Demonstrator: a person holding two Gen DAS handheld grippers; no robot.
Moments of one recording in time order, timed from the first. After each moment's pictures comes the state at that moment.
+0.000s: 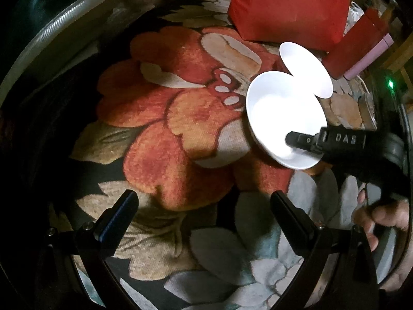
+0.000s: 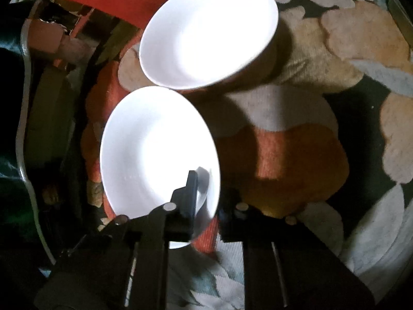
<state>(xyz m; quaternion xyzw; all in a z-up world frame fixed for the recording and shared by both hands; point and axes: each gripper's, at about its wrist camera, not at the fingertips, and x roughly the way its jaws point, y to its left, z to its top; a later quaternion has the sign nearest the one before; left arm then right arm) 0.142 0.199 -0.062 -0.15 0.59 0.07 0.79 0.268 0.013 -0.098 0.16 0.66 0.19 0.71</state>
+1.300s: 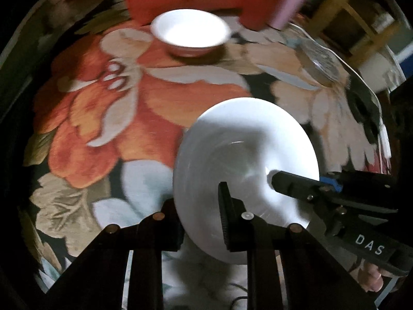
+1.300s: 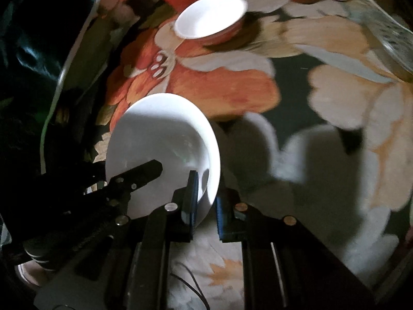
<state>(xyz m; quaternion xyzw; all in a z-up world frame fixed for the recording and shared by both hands) 0.135 0.058 -0.043 -0.08 0.61 -0.06 0.79 0.168 -0.086 -0.039 0.07 0.63 0.26 0.73</state>
